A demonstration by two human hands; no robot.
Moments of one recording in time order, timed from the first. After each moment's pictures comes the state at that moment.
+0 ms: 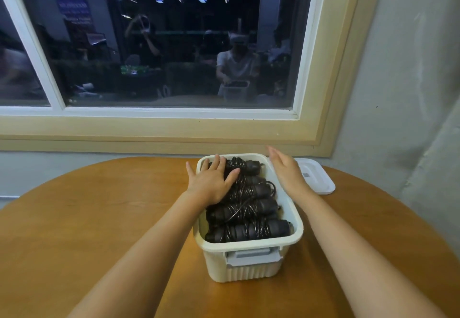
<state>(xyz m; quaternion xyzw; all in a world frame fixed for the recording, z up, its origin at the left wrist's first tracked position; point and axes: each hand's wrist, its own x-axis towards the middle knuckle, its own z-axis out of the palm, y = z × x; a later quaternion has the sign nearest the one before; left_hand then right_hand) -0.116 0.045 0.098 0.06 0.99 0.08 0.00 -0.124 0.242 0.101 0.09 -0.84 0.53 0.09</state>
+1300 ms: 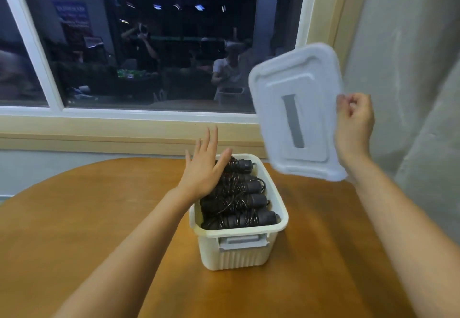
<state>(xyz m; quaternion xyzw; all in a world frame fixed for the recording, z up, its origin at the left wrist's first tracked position) -0.078 0.044 0.123 0.14 0.92 0.33 -0.16 -0.076 0.315 0.209 0.01 -0.72 0.50 0.48</state>
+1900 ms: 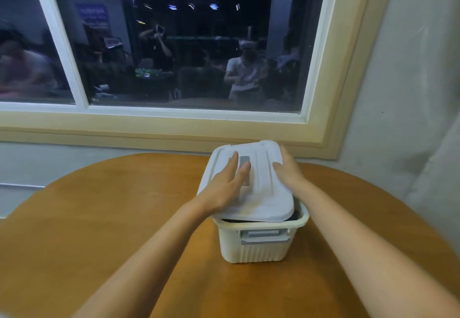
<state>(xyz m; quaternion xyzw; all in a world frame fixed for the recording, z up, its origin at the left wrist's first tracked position) -0.028 0.039 0.115 0.11 0.89 0.45 0.02 -0.115 0.220 0.104 0.05 -0.87 0.49 0.09</state>
